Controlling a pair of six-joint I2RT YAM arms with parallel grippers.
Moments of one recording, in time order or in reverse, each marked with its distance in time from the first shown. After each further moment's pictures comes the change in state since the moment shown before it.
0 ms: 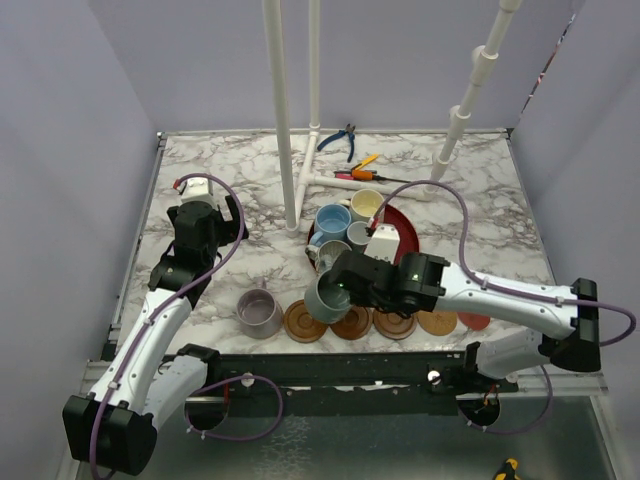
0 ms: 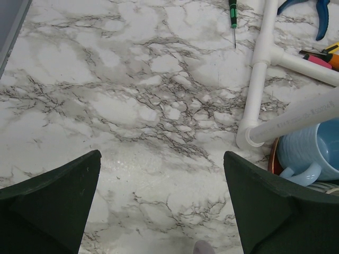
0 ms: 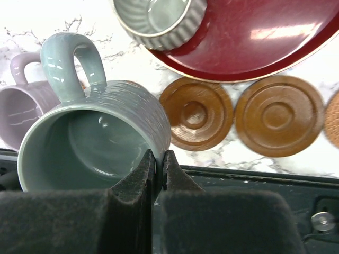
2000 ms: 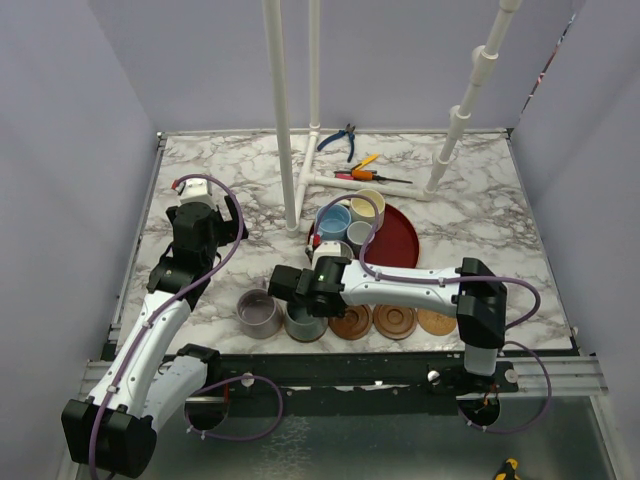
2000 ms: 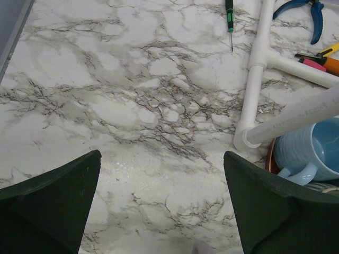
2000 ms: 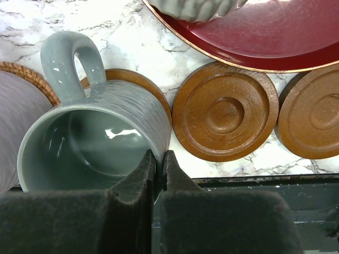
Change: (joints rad) left arm -0.002 -0.021 0.000 0.000 0.001 0.000; right arm 0.069 0.552 0.298 -0.080 -0.053 0.075
